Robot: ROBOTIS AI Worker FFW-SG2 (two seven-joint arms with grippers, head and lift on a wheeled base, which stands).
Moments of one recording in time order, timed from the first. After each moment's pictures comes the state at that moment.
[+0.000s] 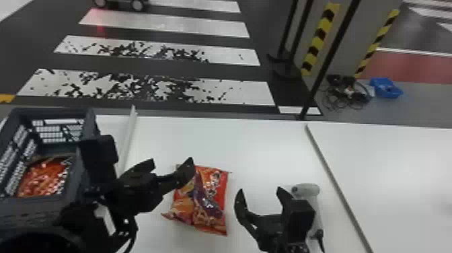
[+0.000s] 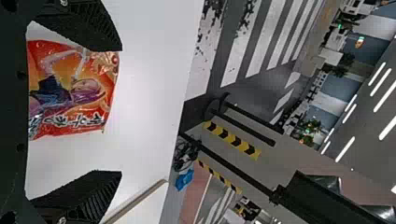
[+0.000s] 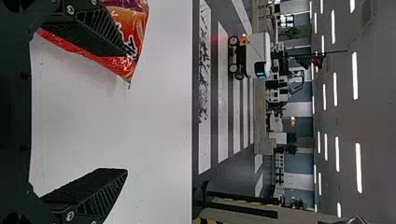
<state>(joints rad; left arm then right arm) 0.25 0.00 -0.10 -2.13 0.38 0.78 -0.13 0.44 -0.18 0.25 -1.84 -0.15 0.08 -0.24</state>
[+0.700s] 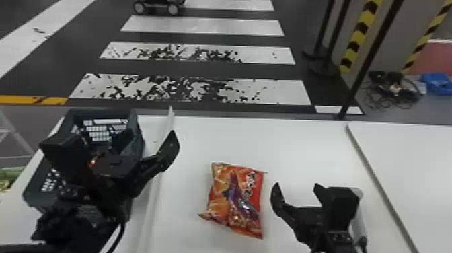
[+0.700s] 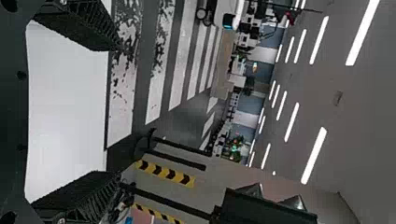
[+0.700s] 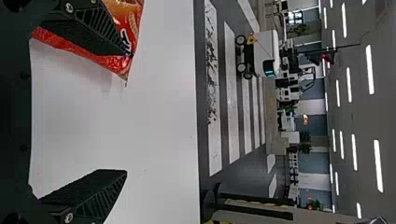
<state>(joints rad) 0.39 0.03 0.04 -2.24 0.21 0.42 -0.22 0.39 -0.15 0.20 -1.88 -0.20 0.23 -0.19</state>
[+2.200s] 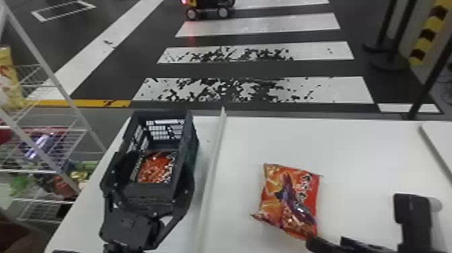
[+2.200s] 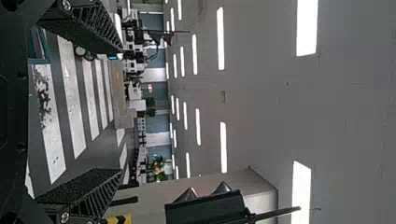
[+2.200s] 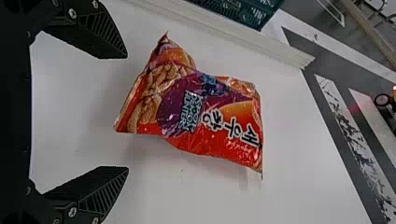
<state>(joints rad) 0.69 0.06 0.10 -2.02 0.09 -0.58 -0.22 0.37 -0.10 -0.03 -2.17 -0.61 1.18 0.10</state>
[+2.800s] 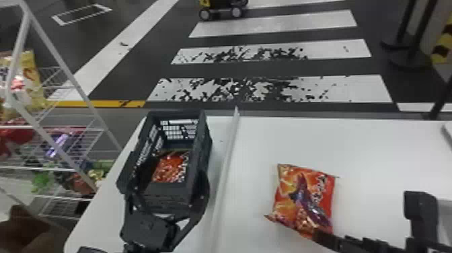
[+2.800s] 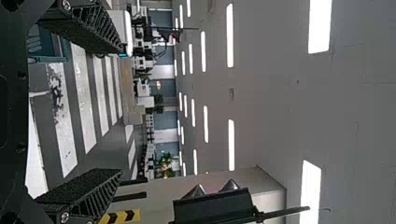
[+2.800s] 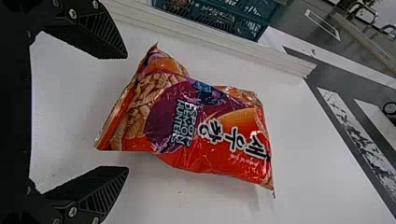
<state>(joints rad) 0.69 0.07 0.10 -1.98 0.10 -0.58 -0.24 0.27 -0.06 -0.06 -2.01 -0.60 1.20 0.20</state>
